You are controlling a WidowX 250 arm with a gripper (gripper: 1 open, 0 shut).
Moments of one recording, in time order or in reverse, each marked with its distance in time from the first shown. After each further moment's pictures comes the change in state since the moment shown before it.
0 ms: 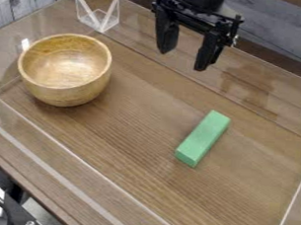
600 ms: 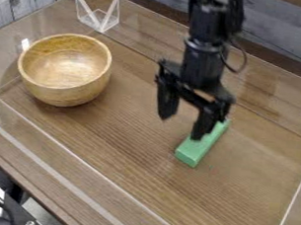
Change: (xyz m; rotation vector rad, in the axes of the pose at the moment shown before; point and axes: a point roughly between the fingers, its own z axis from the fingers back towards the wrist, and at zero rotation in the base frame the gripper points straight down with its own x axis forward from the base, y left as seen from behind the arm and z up) arm -0.022 -0.034 -0.077 -0.035 0.063 -0.129
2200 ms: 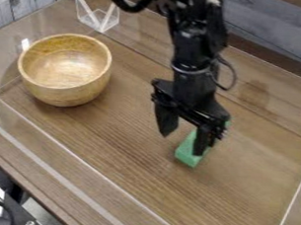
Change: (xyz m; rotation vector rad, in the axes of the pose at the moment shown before) arm -0.004 -0.006 -0.011 -0.055 -0.155 0.036
